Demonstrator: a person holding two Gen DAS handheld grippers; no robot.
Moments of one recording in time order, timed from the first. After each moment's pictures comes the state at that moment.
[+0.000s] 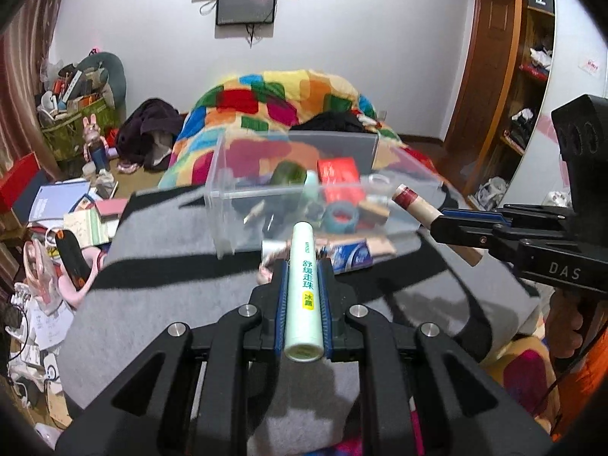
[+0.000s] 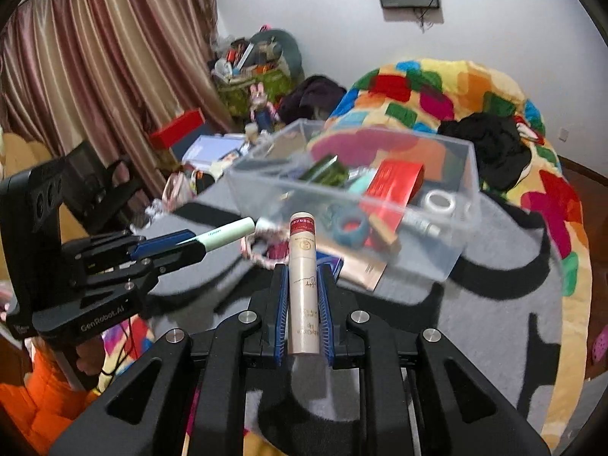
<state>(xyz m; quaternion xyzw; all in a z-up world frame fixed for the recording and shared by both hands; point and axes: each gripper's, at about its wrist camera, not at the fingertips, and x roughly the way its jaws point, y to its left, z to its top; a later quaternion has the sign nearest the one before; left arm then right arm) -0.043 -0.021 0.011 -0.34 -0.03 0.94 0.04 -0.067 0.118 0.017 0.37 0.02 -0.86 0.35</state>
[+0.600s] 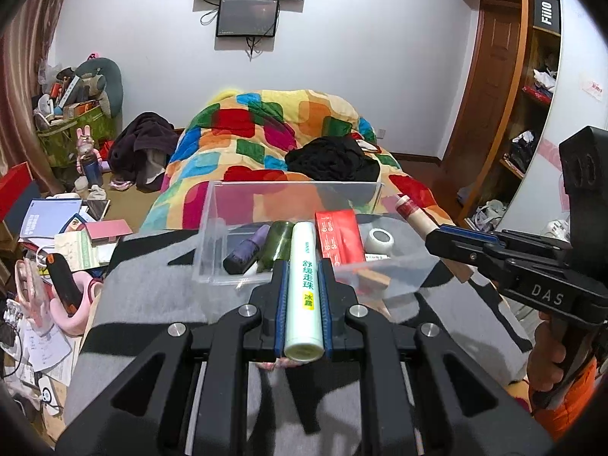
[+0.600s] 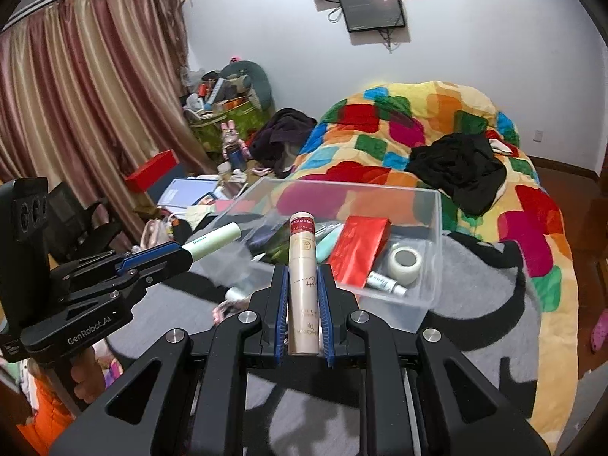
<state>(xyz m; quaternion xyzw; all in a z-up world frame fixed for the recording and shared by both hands) -0.102 -0.024 0.037 -0.33 -0.05 0.94 0.05 -0.112 0.123 0.040 0.35 -0.02 -0.89 0.30</state>
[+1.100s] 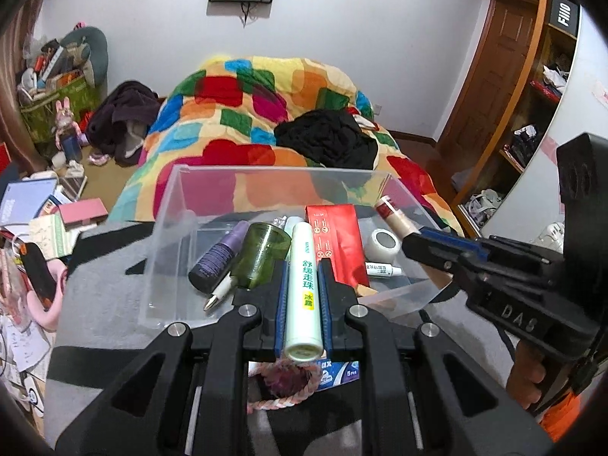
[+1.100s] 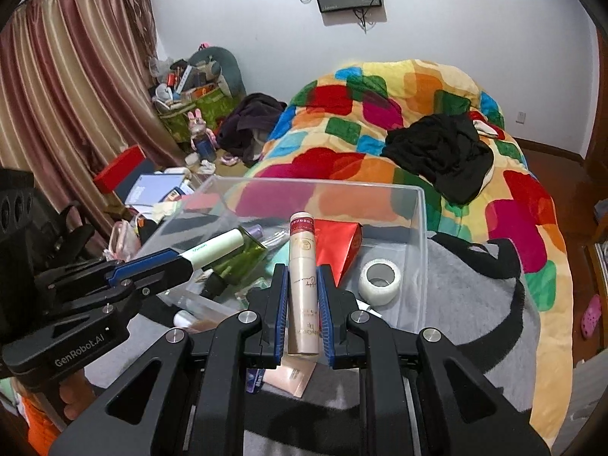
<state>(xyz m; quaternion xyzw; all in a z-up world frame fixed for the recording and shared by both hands) -0.167 -0.020 0.013 -0.39 -0.08 0.92 0.07 -0.168 0.113 0.017 0.39 -0.01 -0.88 0.26</state>
